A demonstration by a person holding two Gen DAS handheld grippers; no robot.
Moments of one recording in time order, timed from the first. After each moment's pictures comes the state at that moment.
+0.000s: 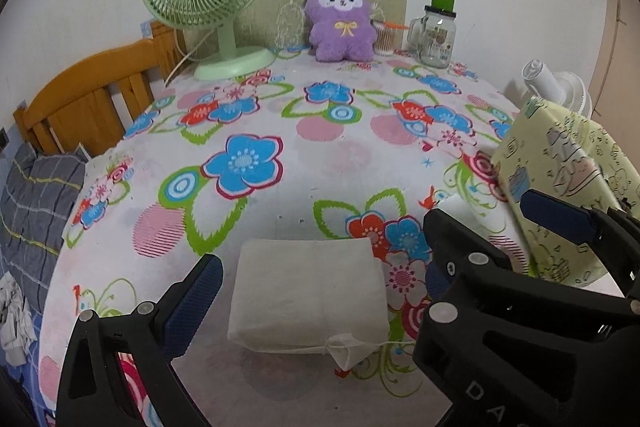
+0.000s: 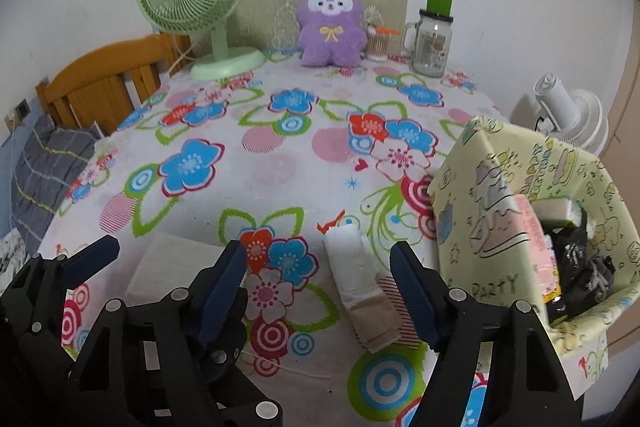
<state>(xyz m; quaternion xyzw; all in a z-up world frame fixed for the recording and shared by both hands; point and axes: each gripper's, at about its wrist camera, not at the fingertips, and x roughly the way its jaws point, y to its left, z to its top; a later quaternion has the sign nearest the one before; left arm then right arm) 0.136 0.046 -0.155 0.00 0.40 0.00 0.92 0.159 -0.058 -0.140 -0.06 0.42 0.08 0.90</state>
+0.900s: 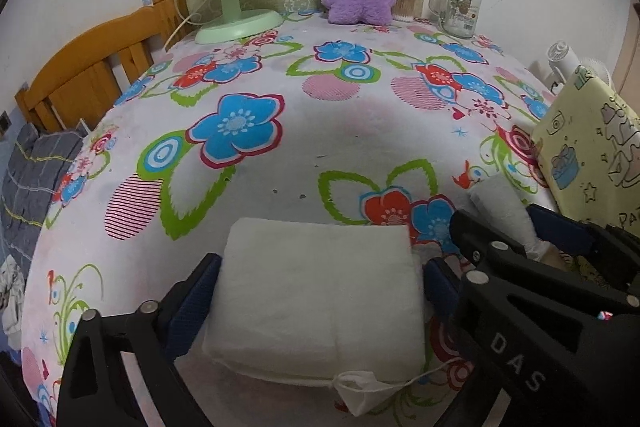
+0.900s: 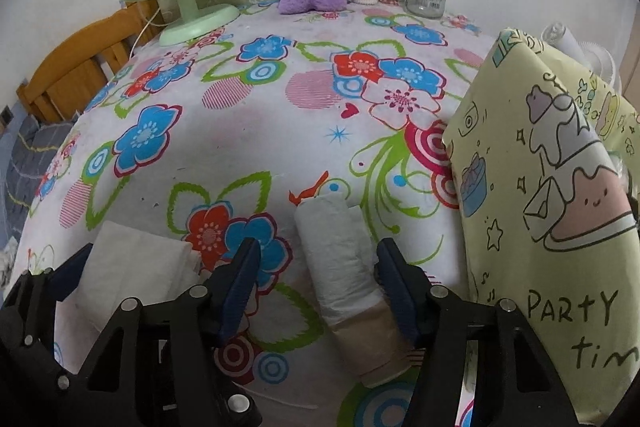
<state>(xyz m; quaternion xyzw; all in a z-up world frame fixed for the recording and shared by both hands) 0.161 0.045 -0.189 -0.01 0.44 0.03 0.90 0.192 -0.073 -0.185 -0.04 0.48 0.06 0.88</state>
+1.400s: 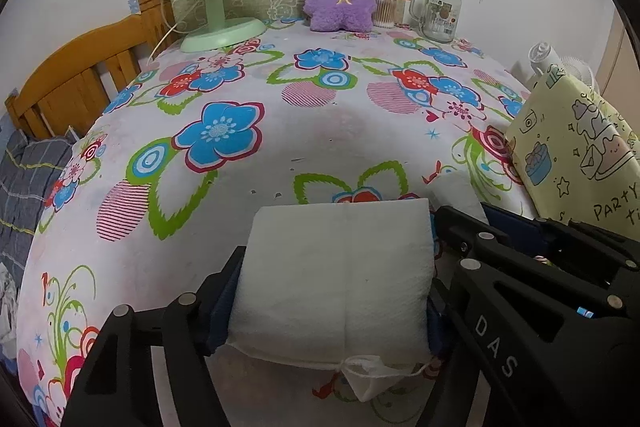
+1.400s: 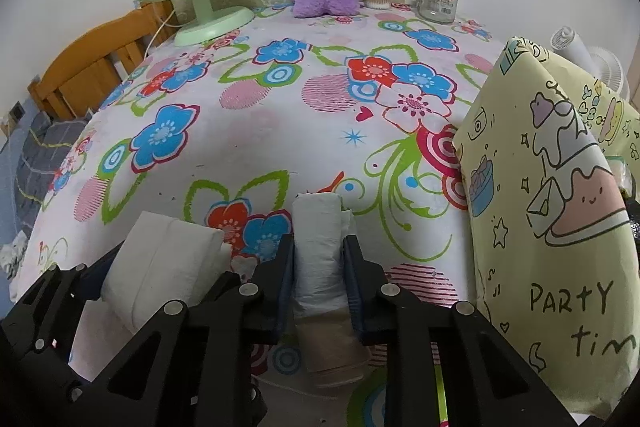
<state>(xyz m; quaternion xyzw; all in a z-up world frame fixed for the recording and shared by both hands) 0.153 0.037 -0.181 -0.01 0.43 0.00 0.90 0.185 -0.069 -0.179 -0.03 0.47 0.08 0.88</state>
